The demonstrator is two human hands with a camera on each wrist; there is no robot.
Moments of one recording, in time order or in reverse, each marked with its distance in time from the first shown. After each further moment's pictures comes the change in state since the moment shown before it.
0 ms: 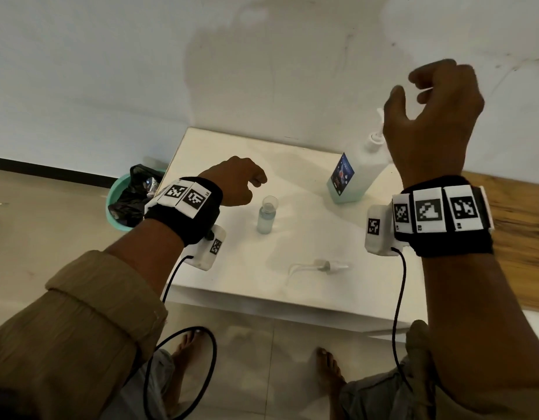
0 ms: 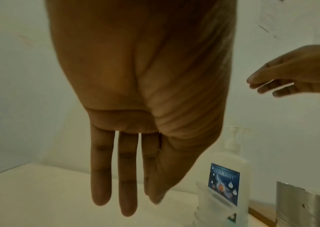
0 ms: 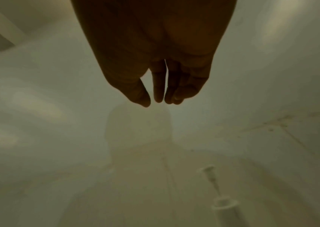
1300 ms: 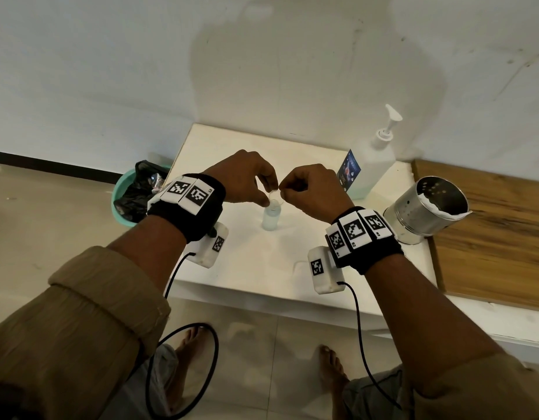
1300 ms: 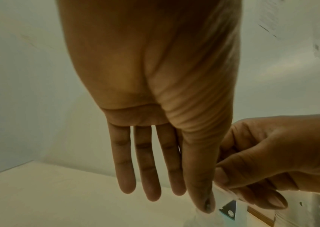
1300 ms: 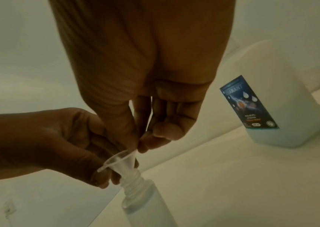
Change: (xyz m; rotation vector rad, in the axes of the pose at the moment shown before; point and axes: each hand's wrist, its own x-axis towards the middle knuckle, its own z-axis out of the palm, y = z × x) left_hand -0.003 0.000 0.000 -0.079 0.018 0.160; right_hand -0.092 -0.025 0.084 0.240 -0.942 0.134
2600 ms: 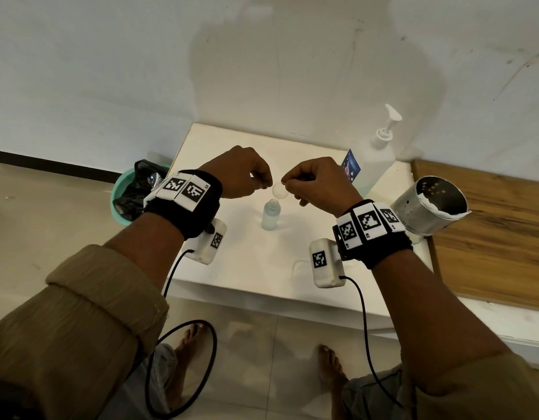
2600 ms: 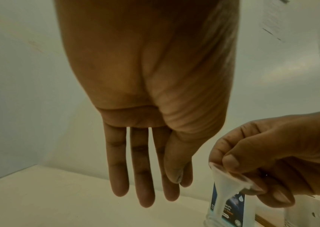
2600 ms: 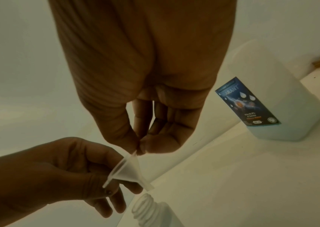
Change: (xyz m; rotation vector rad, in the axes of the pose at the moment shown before) left_hand 0.000 -0.001 -0.006 0.018 0.061 -0.032; right_hand 0.004 0.001 -0.009 0.233 -0.011 0.109
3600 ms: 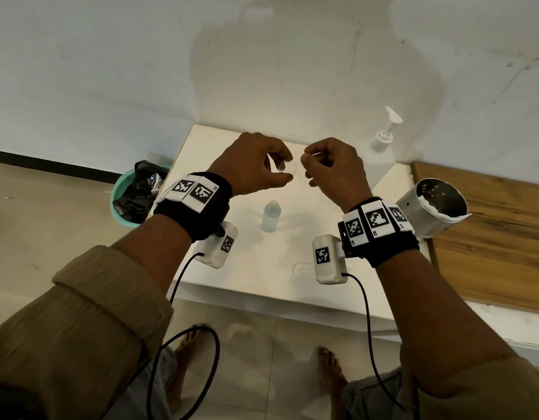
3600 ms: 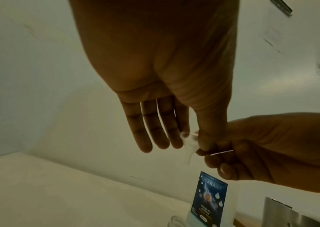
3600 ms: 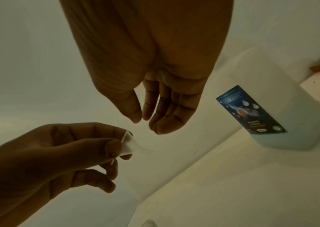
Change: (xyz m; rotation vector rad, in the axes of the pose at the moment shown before) left_hand 0.001 0.023 0.002 -0.167 0.251 0.099; right_hand 0.005 -0.003 -0.012 0.150 0.314 -0.018
